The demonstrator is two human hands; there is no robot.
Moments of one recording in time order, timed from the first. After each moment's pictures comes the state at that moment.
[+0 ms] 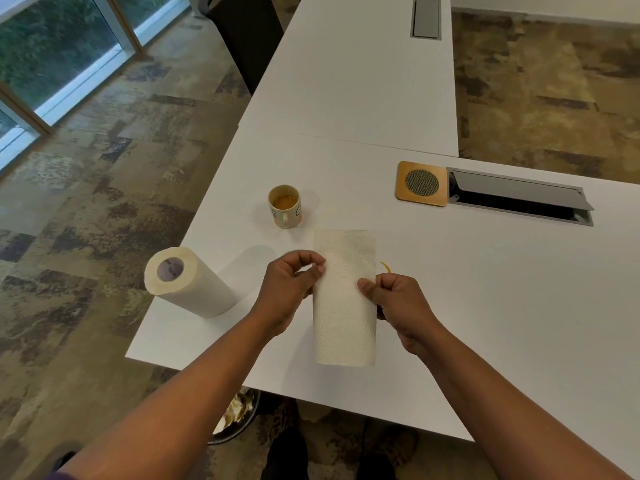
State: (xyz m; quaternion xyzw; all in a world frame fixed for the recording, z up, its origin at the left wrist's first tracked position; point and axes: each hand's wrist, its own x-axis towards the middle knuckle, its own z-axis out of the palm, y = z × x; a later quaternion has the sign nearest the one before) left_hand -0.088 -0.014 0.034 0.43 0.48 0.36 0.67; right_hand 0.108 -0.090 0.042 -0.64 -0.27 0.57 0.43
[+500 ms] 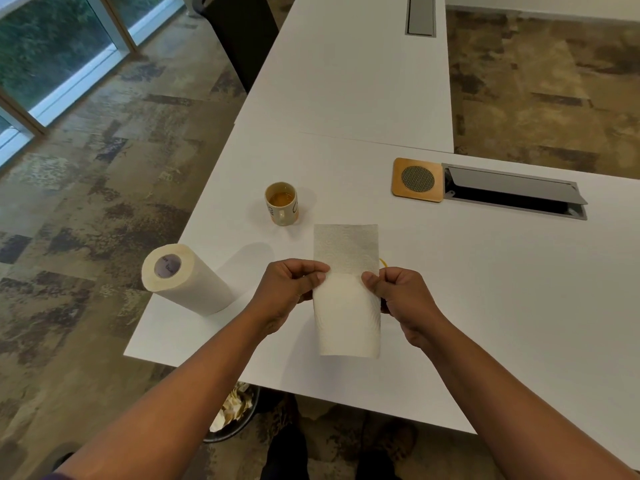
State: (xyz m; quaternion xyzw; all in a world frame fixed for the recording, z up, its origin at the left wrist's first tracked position) left_hand -0.093 -0.019 0.034 0.43 0.46 0.30 0.72; right_hand 0.116 -0.094 0.041 -0.64 -0.26 0.57 0.44
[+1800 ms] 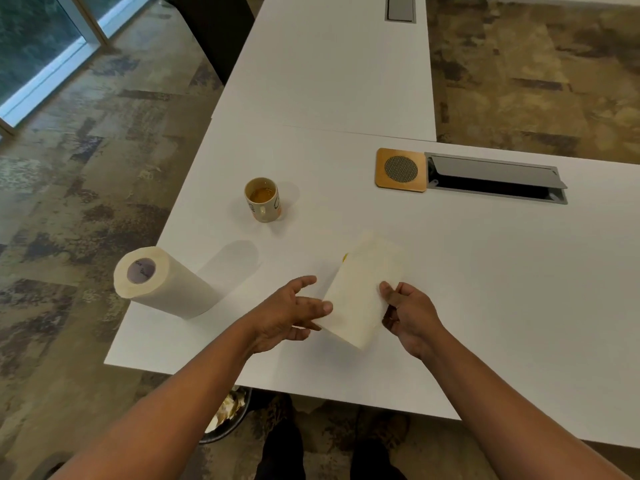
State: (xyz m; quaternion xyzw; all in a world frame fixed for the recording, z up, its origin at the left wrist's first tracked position) left_hand -0.091 -0.036 0.014 0.39 0.45 0.06 0.80; right_hand 0.147 -0.124 -0.002 -0.66 -0.03 0.57 0.48
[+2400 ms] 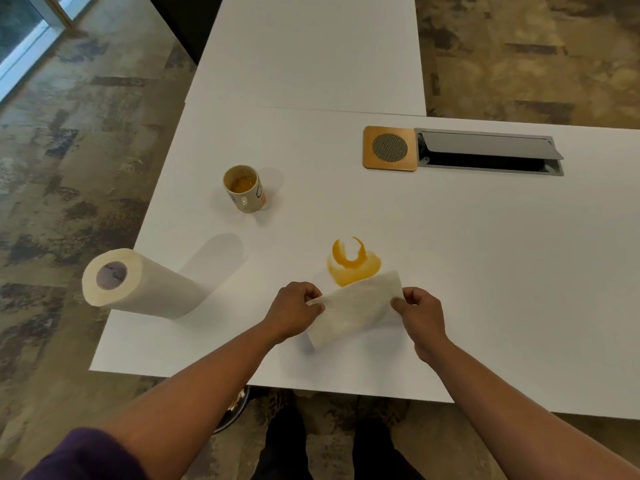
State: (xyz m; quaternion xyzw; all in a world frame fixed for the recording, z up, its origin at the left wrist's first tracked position) left_hand -0.047 -0.043 -0.055 0.67 0.56 0.01 0.49; right_hand 0.177 -0.160 -0.061 -0.80 -0.14 0.42 0.41
